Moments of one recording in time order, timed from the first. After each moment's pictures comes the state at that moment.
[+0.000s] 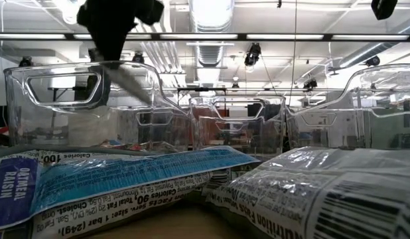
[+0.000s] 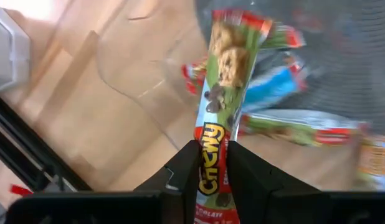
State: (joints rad) left arm -0.22 1.69 1.57 -1.47 -0.24 -0.96; right arm 0.24 0.29 0.86 -0.61 0.52 0.51
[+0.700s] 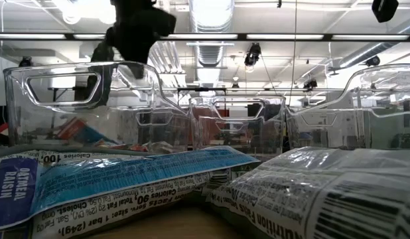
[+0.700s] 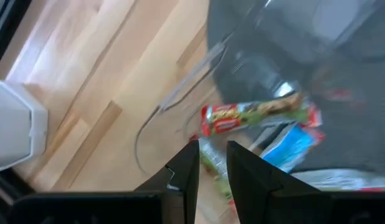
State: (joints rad) left arm -0.02 1.61 1.50 -1.27 -0.30 -0.67; right arm 0.24 0.28 0.86 -0.66 0.52 0.52
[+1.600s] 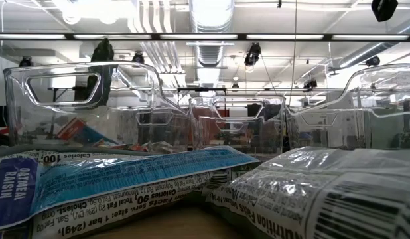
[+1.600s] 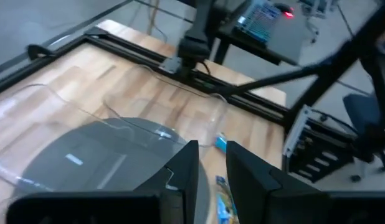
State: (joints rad) left arm -0.53 1.62 1.82 -0.75 -0.65 -0.69; right arm 0.24 0.28 0.86 -0.66 0.52 0.47
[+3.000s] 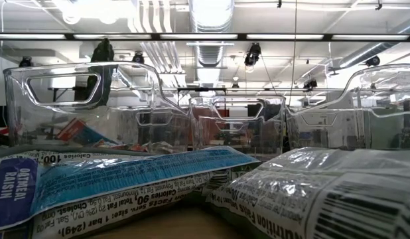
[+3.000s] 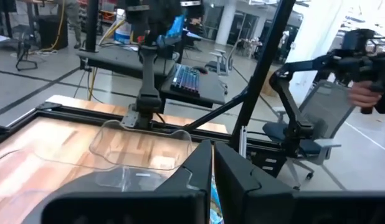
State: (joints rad) left arm -0.52 0.80 0.92 -0.15 -0.44 -0.28; right arm 0.24 0.49 0.86 -0.09 0.12 0.33
